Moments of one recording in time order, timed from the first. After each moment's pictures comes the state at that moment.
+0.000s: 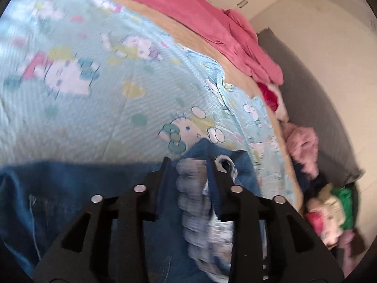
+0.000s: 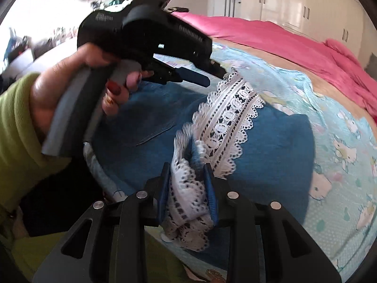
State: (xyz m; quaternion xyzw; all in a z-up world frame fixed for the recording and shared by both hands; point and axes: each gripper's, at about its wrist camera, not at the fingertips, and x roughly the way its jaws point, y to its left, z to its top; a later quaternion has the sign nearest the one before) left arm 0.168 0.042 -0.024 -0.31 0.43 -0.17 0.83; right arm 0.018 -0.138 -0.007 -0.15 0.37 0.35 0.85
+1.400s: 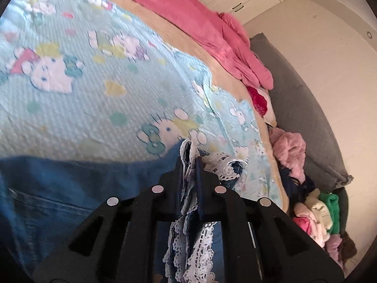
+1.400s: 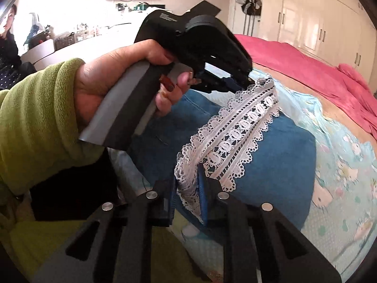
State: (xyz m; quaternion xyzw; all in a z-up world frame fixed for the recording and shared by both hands) left arm 0.172 0.031 -0.013 -0.32 0.41 -0.18 0.83; right arm -0.024 -0.134 0.003 -0.17 0.32 0.41 0.84
